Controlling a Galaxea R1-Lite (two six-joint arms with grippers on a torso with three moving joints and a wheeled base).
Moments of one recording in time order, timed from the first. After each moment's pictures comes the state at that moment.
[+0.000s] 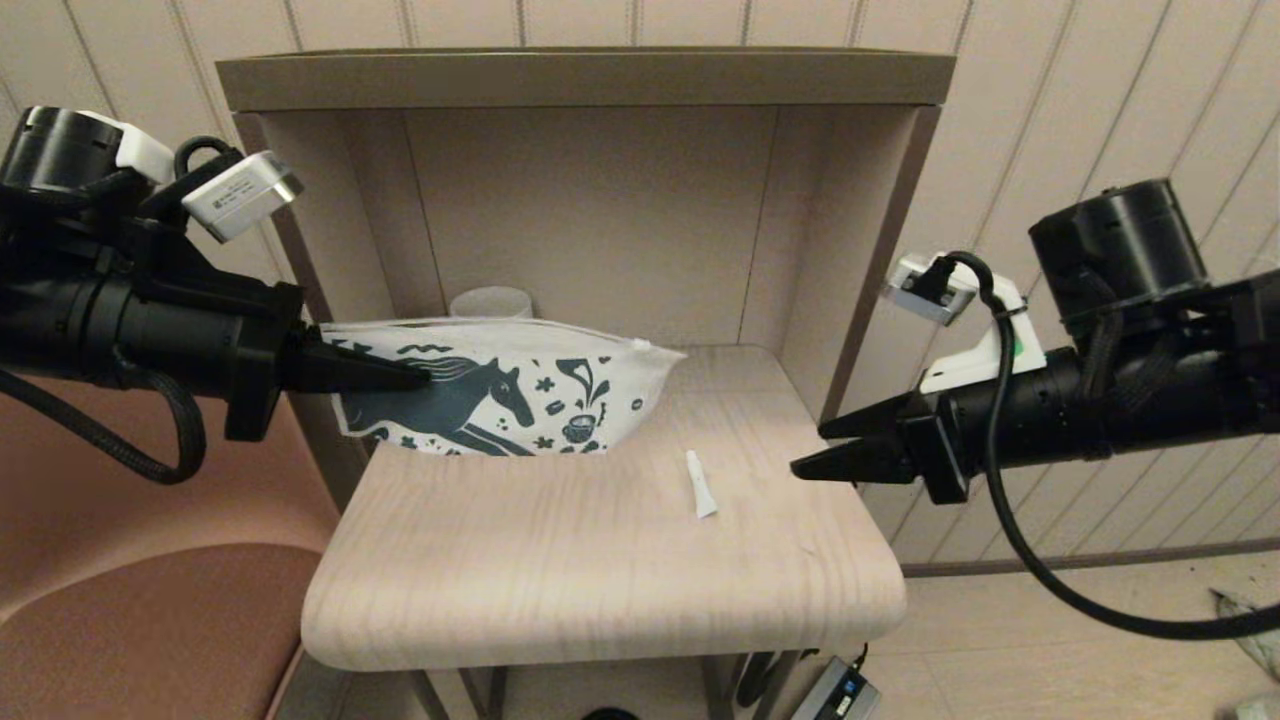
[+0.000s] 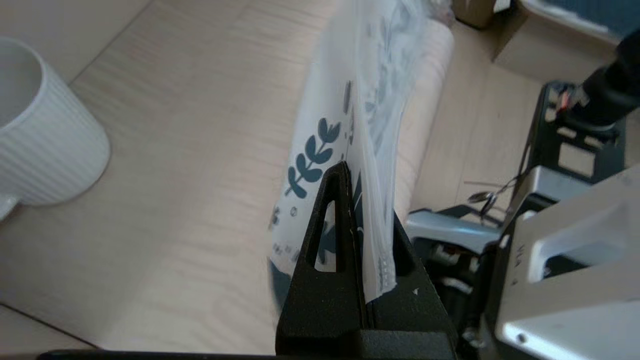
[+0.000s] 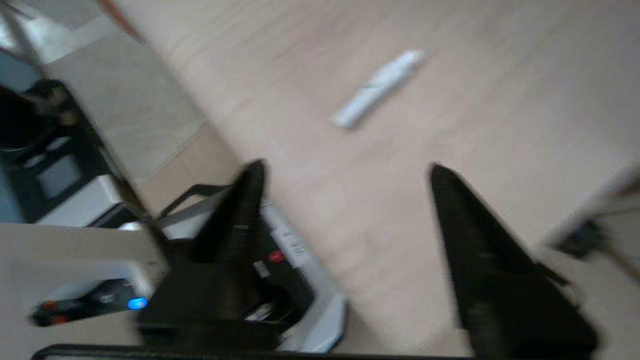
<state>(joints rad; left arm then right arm) -0.14 1.59 -1.38 0.50 -0.93 0.59 0.36 1.57 -1.20 0.26 0.54 -0.18</state>
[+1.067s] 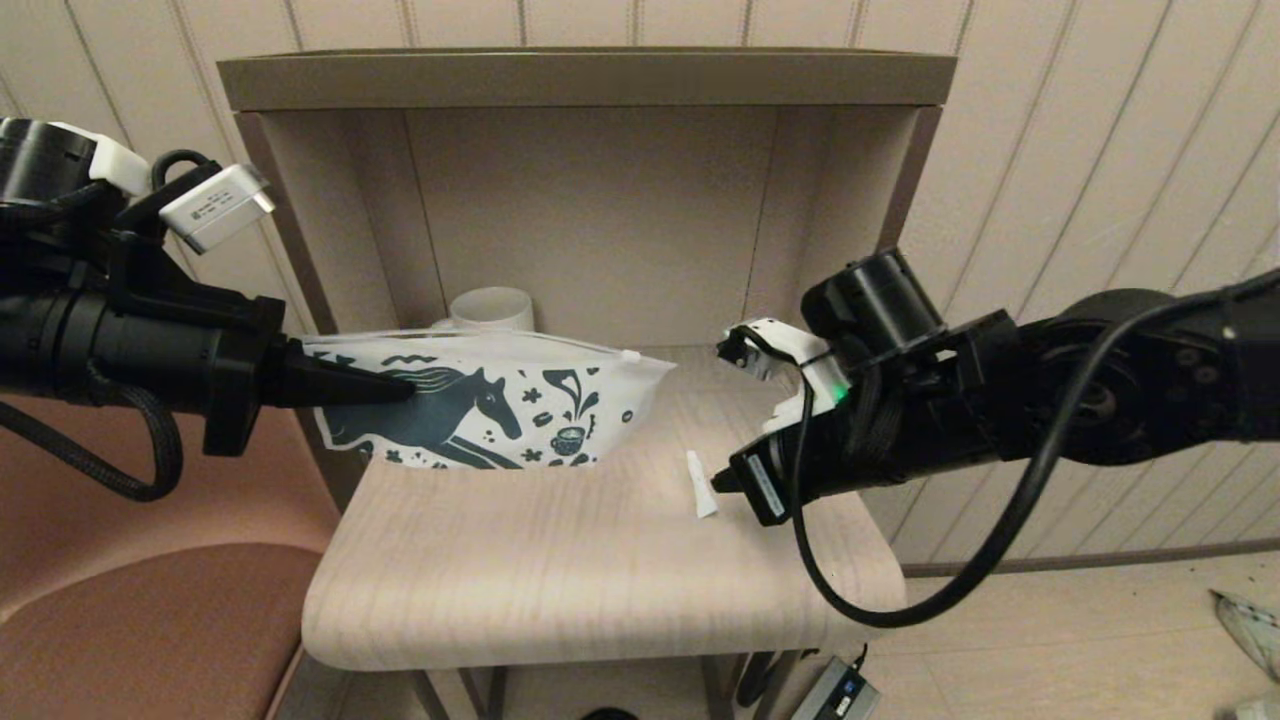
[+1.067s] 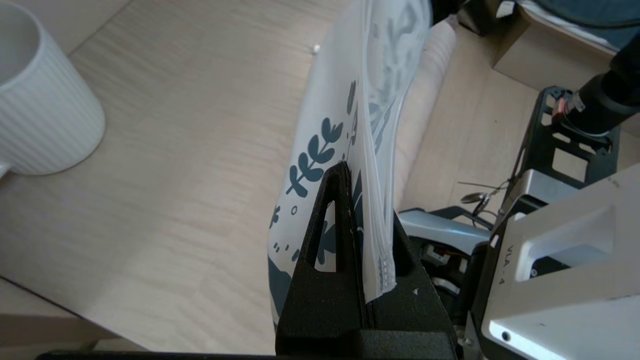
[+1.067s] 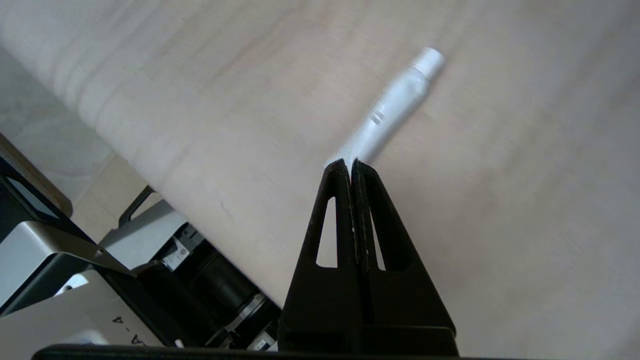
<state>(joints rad) -0.11 1.55 -1.33 0.49 -0.92 0.56 0.58 1.81 -1.34 0.25 0.18 -0.02</state>
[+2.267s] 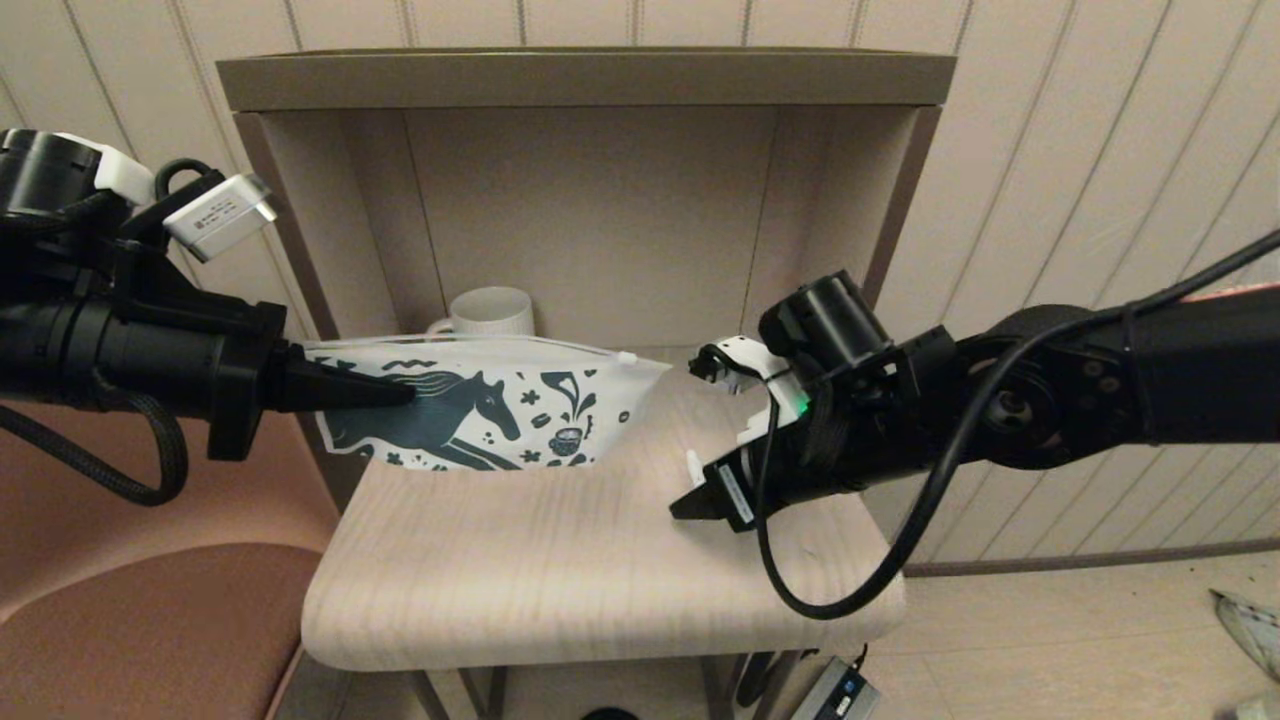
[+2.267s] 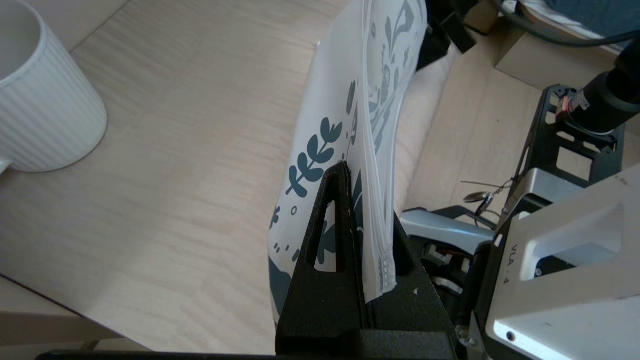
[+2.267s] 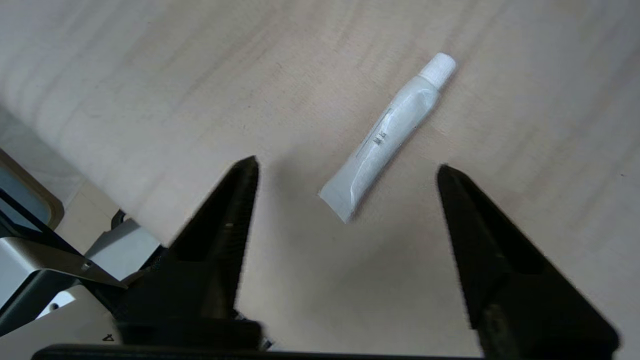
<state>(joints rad) -0.11 1.56 -1.31 0.47 -0.93 0.56 0.60 1.88 -1.38 0.26 0.14 0.00</state>
